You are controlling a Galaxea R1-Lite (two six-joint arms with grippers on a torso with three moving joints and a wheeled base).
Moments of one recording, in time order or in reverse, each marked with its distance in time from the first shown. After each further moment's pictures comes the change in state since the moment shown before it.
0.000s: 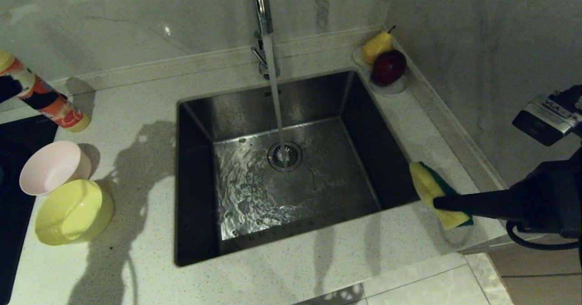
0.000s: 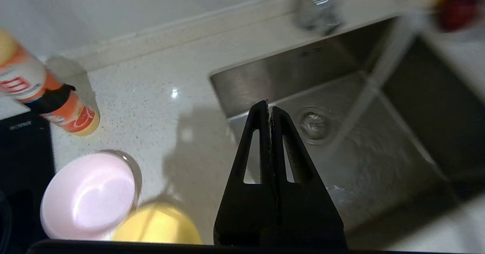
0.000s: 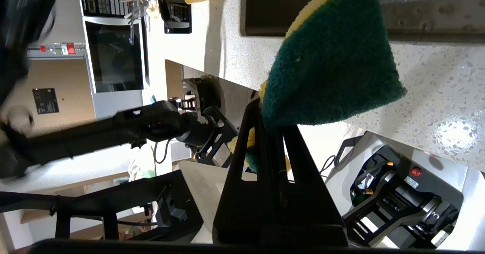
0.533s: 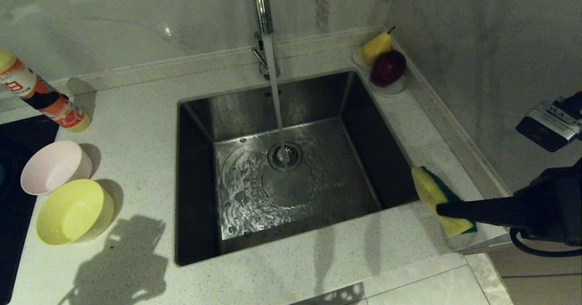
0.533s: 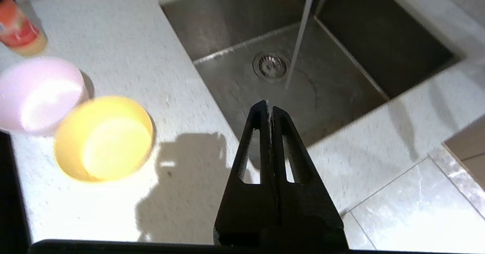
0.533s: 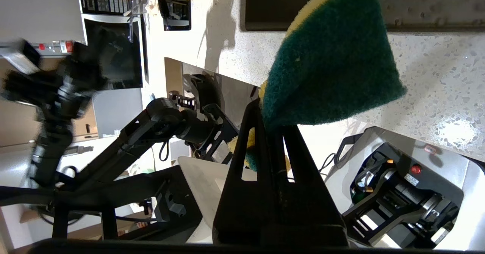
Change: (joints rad) left arm -0.009 -0.559 0.450 0.132 -0.110 0.009; right arm 0.001 -0.018 0.026 -0.005 -0.002 -0.002
